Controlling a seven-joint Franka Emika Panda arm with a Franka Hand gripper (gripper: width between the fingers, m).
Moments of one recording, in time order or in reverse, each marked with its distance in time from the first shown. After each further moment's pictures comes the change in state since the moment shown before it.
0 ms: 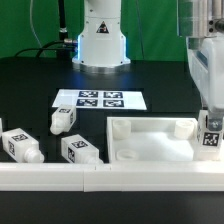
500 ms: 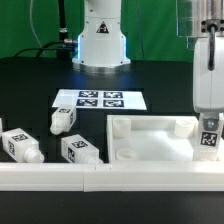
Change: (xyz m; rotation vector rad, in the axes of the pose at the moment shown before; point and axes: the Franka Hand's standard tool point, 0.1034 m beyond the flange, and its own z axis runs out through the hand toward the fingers) arm 0.001 0.000 0.000 0.001 -0.001 0.116
